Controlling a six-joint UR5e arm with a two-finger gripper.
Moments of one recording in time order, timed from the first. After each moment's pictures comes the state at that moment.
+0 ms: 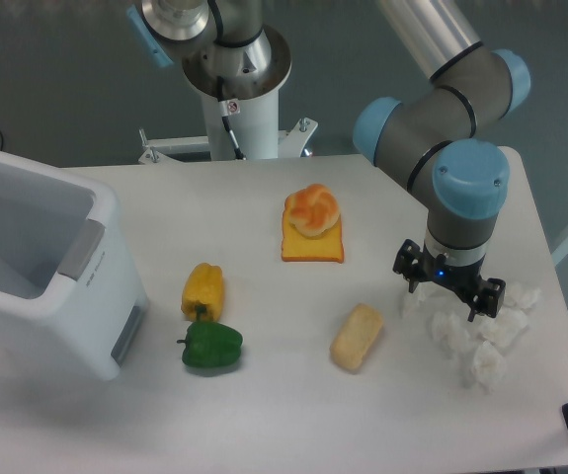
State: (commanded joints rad) arm 2.65 -2.06 -1.44 -1.06 1.62 1.23
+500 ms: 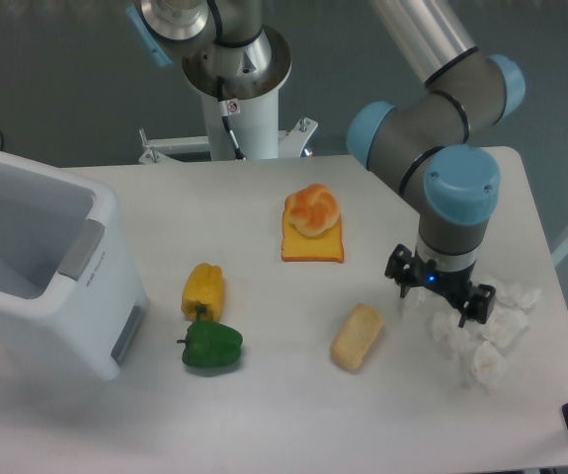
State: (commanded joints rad) arm 2.61 -2.09 -1.52 -0.98 1.54 1.22
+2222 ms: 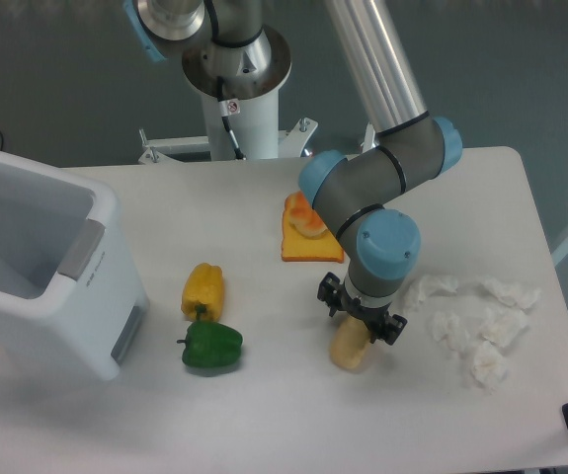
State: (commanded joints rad) arm 2.55 -2.14 -1.61 -0.97 1.55 1.15
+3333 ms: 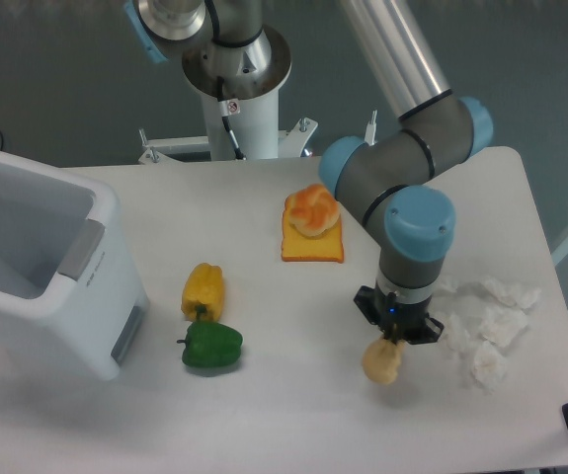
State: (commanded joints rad) arm 2.59 -2.12 -1.42 -0.98 1.58 1.20
